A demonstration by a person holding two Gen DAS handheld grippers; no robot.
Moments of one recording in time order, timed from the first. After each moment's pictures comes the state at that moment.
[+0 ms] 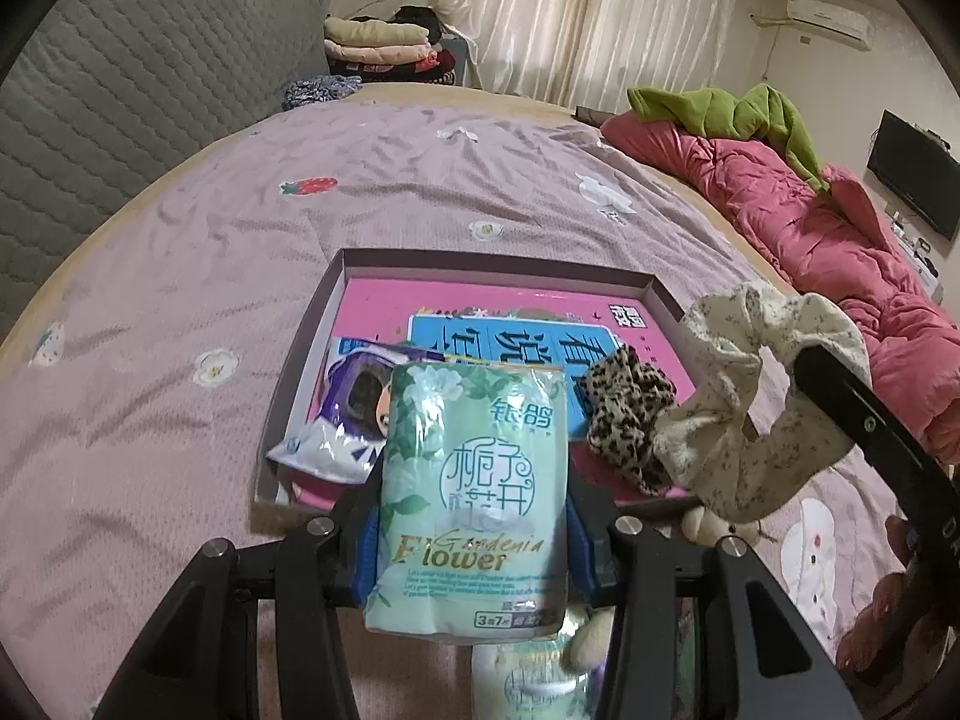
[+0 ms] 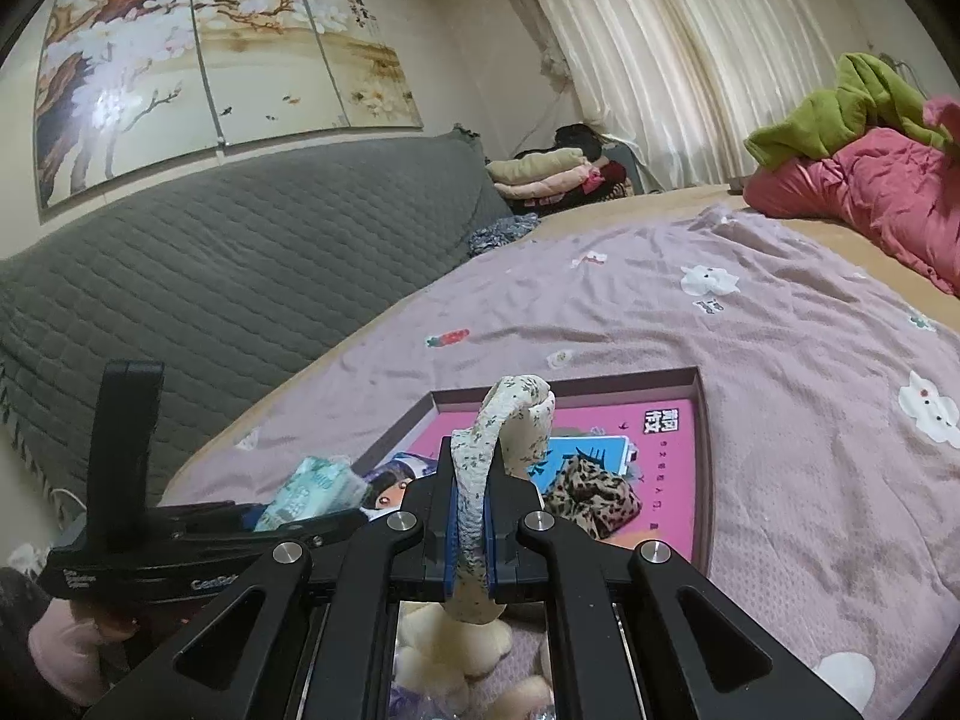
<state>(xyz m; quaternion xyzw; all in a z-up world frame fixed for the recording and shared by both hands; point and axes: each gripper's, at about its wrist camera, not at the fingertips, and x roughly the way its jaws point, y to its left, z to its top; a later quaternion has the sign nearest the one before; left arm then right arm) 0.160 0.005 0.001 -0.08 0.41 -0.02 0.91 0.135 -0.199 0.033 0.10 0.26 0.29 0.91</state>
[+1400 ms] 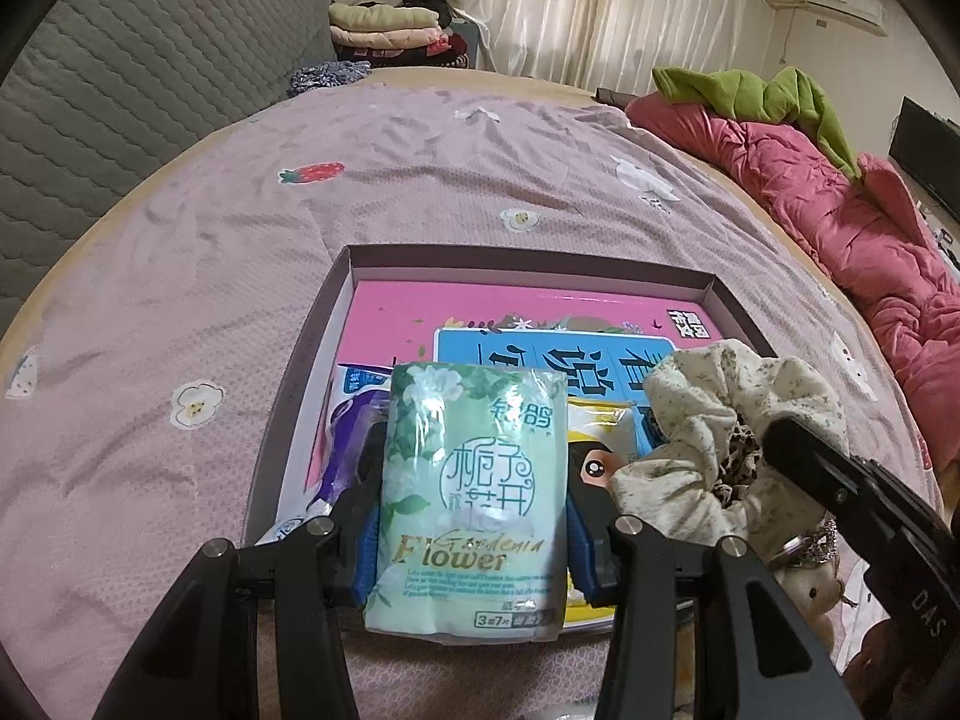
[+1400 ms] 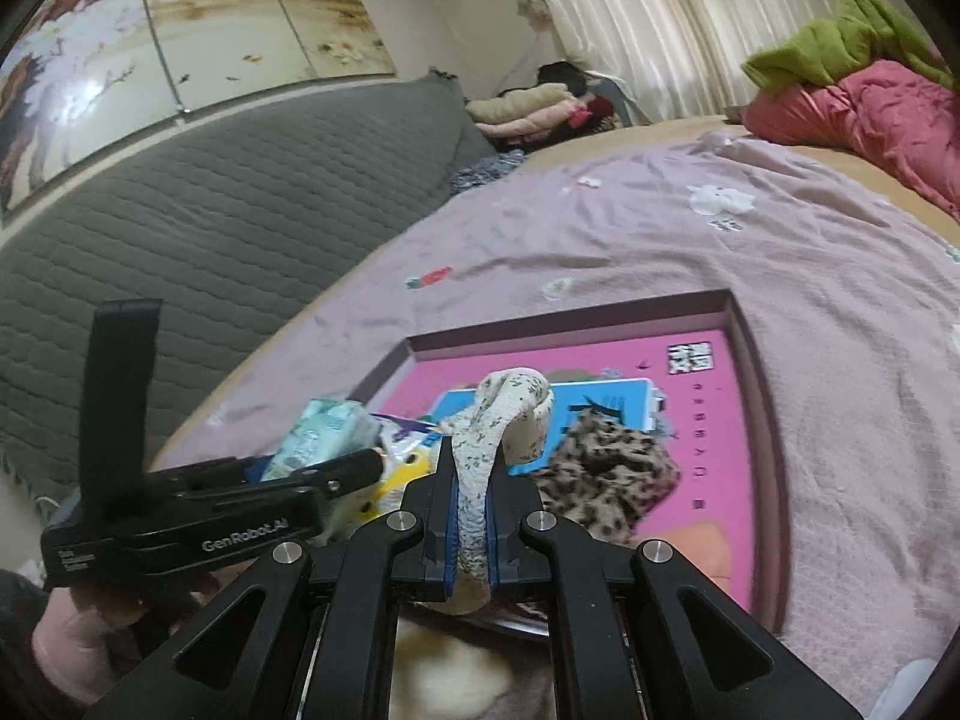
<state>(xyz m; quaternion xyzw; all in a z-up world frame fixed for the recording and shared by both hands) 0.218 0.016 -0.030 -0.06 0.43 0.00 0.90 0.190 -0.171 -0.019 0.10 0.34 0.27 0.89</state>
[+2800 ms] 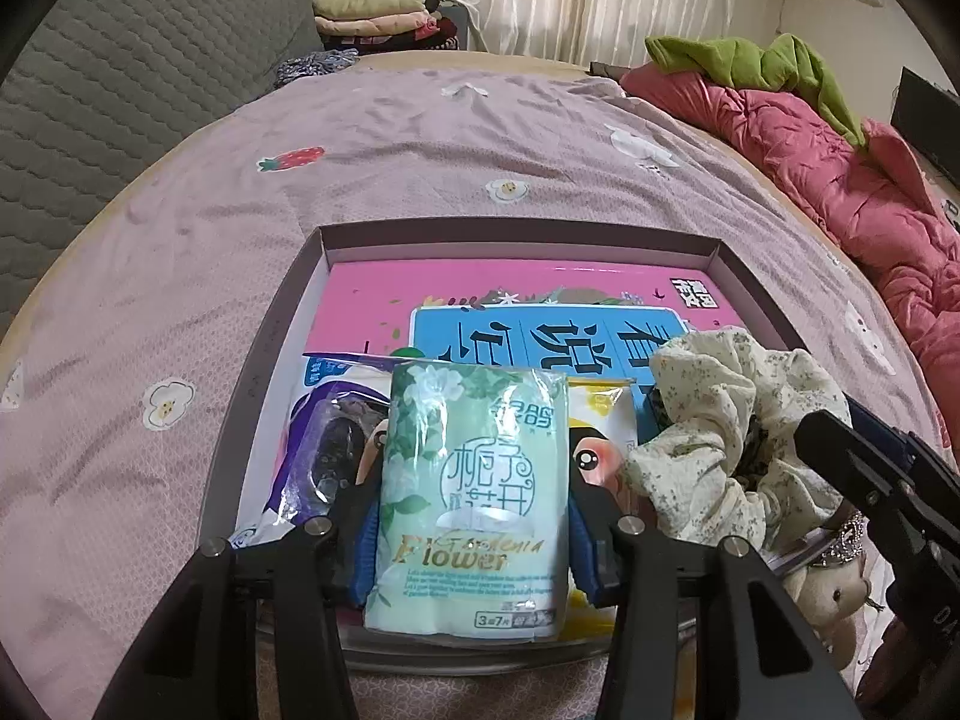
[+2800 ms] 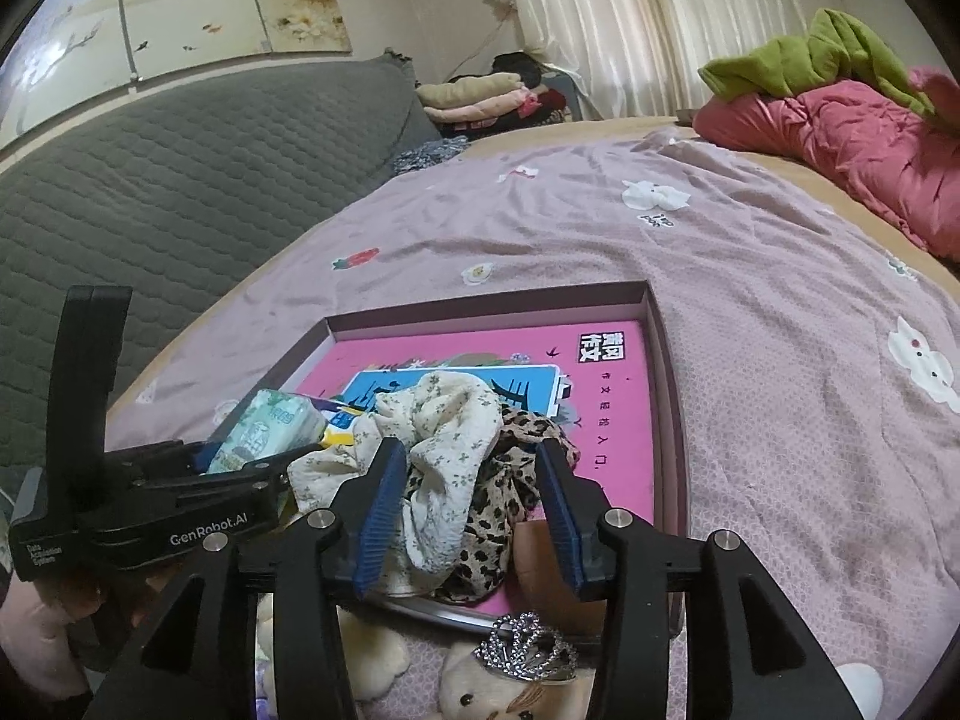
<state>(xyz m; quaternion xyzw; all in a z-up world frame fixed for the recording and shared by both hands) 0.228 0.000 -0.046 -0.04 0.45 0.00 0.89 0.191 -0.188 -0.024 0.06 0.36 0.21 0.91</state>
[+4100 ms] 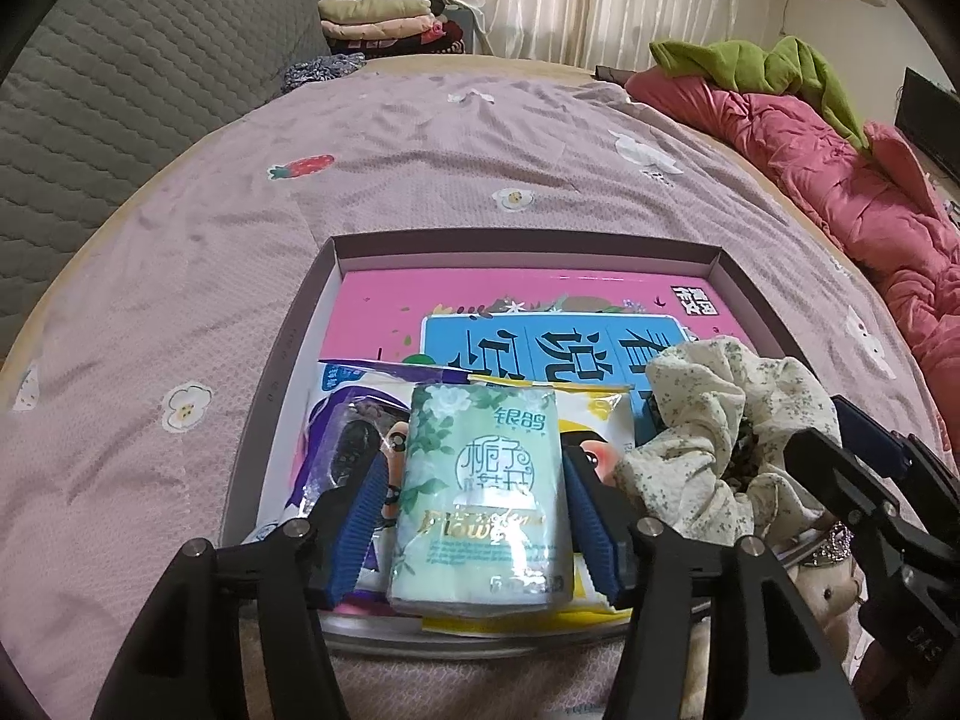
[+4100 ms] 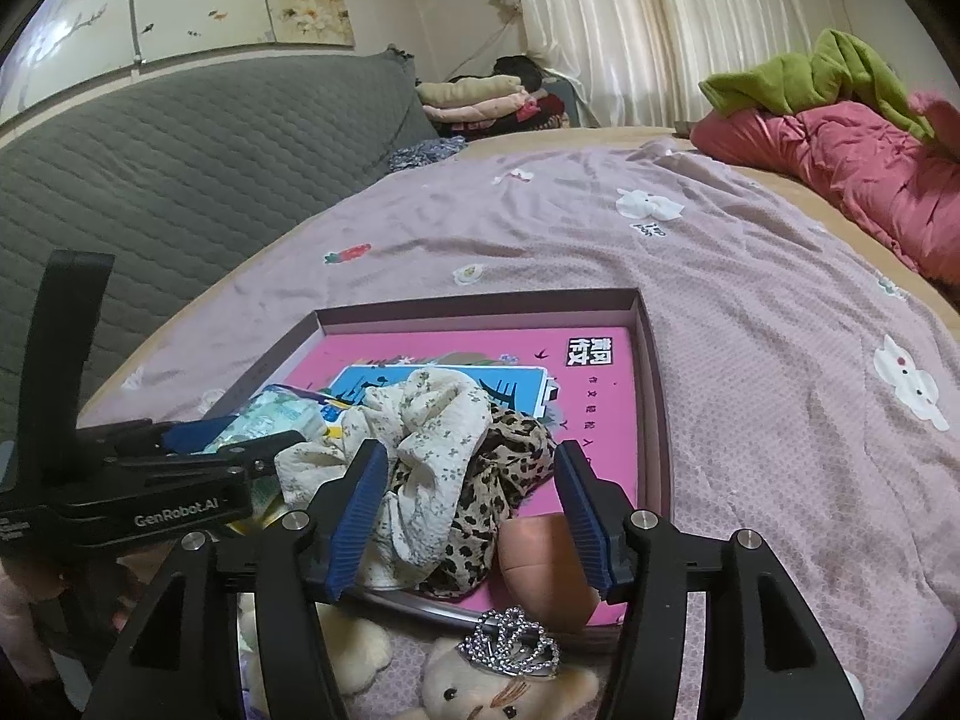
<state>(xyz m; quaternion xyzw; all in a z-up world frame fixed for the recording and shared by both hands) 0.224 0.005 -0.036 -0.03 0.45 0.01 0.89 0.188 -0.186 -0.023 0.03 0.36 0.20 0.91</state>
